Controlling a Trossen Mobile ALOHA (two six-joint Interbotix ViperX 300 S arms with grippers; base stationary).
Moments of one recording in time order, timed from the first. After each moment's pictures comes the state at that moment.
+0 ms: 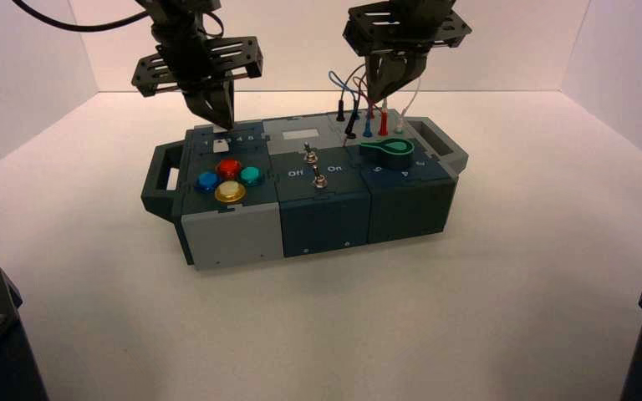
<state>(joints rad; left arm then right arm) -0.44 0.11 0.72 0.01 0.33 -0.44 0.55 0.05 0.60 0.10 0.48 -0.05</state>
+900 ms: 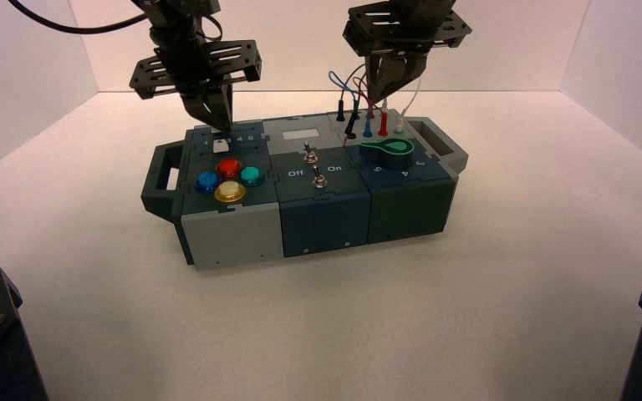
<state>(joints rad) -0.44 0.11 0.73 0.01 0.33 -0.44 0.55 0.05 0.60 0.10 0.48 -0.05</state>
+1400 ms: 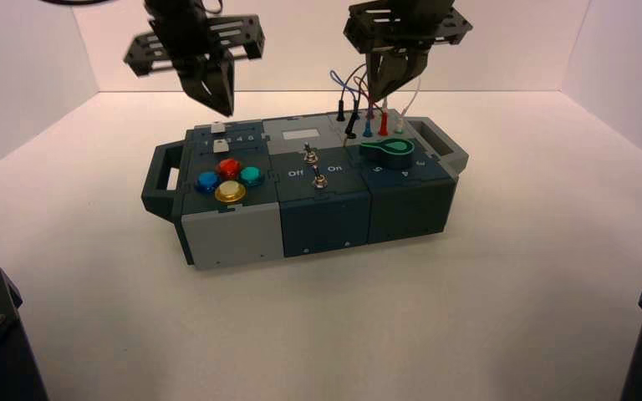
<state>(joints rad) -0.48 -0.03 0.74 0.04 0.45 -0.43 0.55 0.02 0.59 0.09 0.51 -0.05</state>
